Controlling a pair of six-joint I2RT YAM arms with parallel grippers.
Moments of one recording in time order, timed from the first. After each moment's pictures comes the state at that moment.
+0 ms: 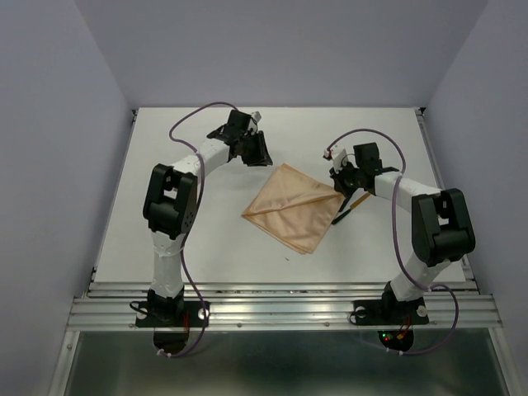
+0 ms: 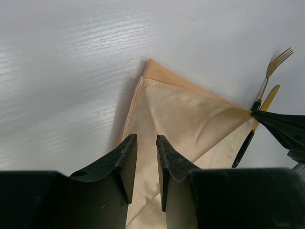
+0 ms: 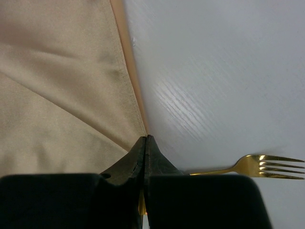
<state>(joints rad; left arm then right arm) -0.41 2.09 1.65 -0.40 0.34 -0.52 0.18 1.71 1.02 -0.19 -0.35 -0.51</state>
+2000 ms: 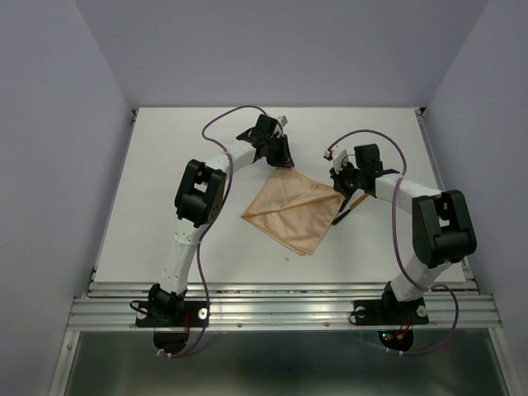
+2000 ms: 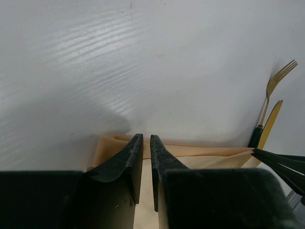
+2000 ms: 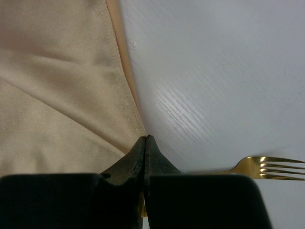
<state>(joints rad) -0.51 2.42 1.97 -0.36 0.37 -0.54 0.18 1.69 0.98 -0.15 -0.36 -0.49</state>
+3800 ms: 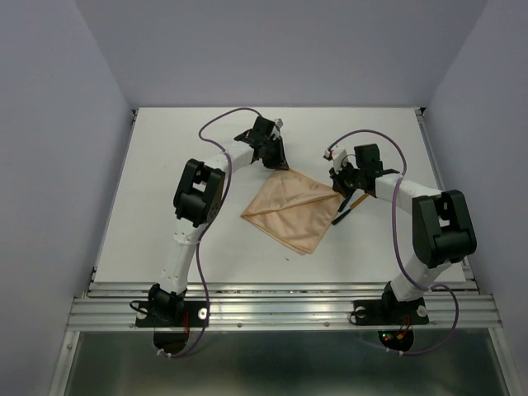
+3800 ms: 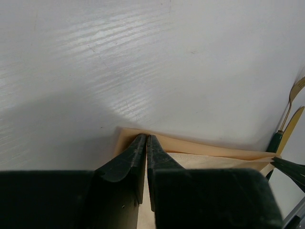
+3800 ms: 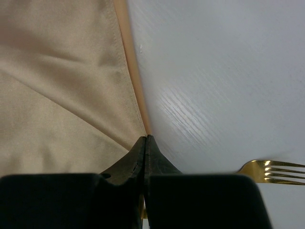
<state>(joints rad) -0.49 2.41 1.94 -0.37 0.33 -0.53 0.18 1.69 0.98 -0.15 -0.38 -0.49</state>
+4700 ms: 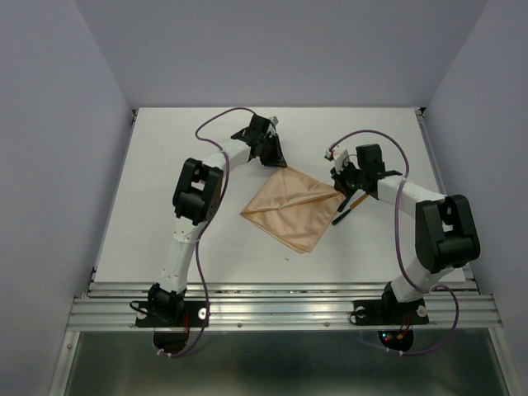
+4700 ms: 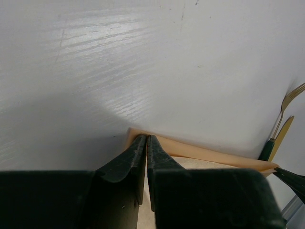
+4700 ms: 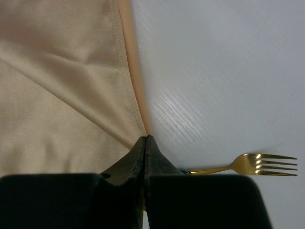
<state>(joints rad) -0.46 2.44 1.97 -0.36 0.35 -0.57 0.18 1.65 0.96 -0.15 -0.38 -0.50</state>
